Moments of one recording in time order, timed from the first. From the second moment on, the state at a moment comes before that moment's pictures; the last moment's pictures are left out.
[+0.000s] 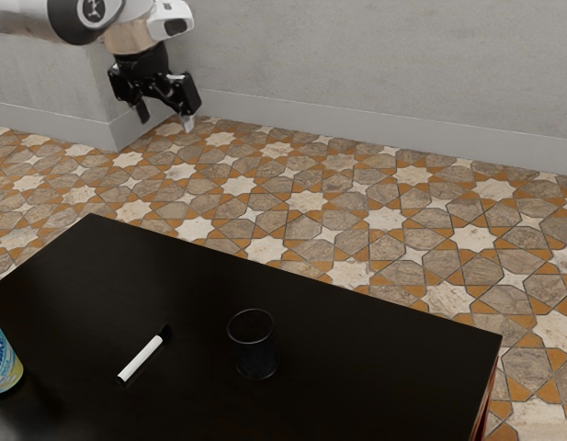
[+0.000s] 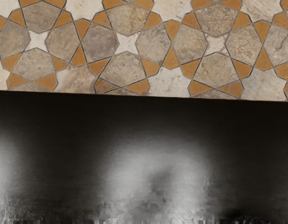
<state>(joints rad) -0.02 0.00 0.00 -1.56 0.07 1.74 -0.07</state>
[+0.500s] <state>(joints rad) -0.09 0.01 0.02 -1.92 0.07 1.76 -0.08</state>
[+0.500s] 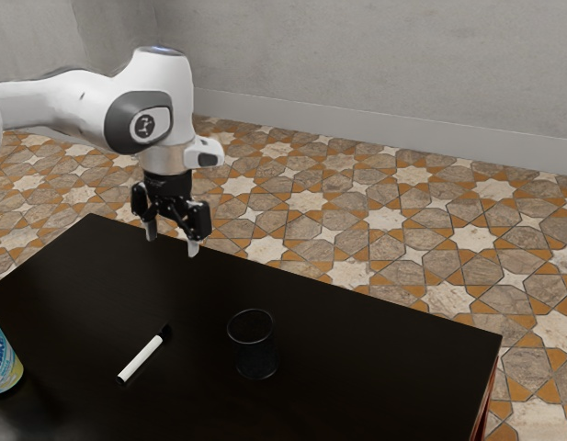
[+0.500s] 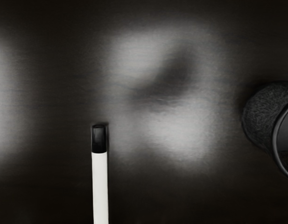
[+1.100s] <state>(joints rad) 0.05 0.09 0.02 -2.32 0.08 2.29 -0.06</state>
